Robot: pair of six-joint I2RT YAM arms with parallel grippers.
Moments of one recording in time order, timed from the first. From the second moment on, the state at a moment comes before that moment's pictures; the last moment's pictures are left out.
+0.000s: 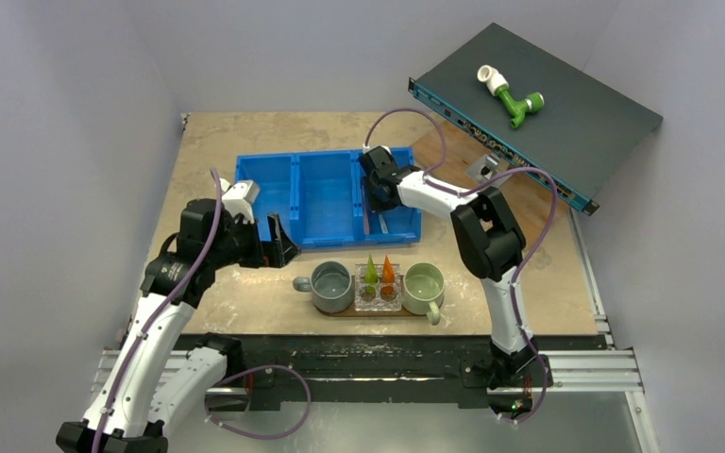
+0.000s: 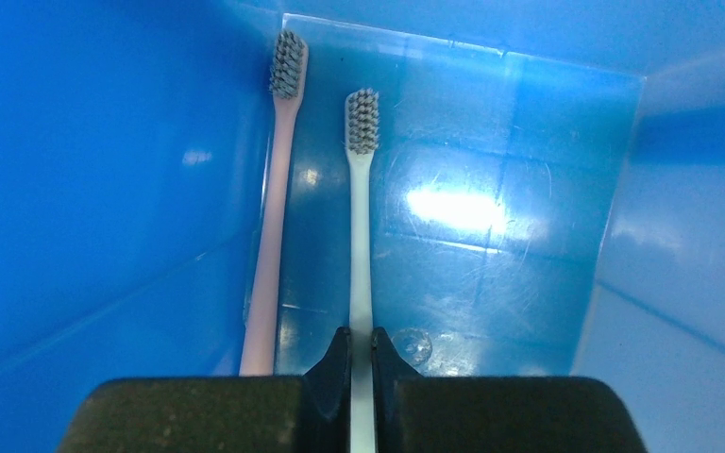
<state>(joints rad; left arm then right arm) -0.24 0.77 0.87 -0.76 0.33 -0.33 0.62 2.16 1.62 -0.46 0.23 0.33</state>
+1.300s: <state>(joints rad) -0.24 0.78 0.98 -0.77 0.44 -0.34 0.62 1.70 1.62 -0.54 0.14 0.32</state>
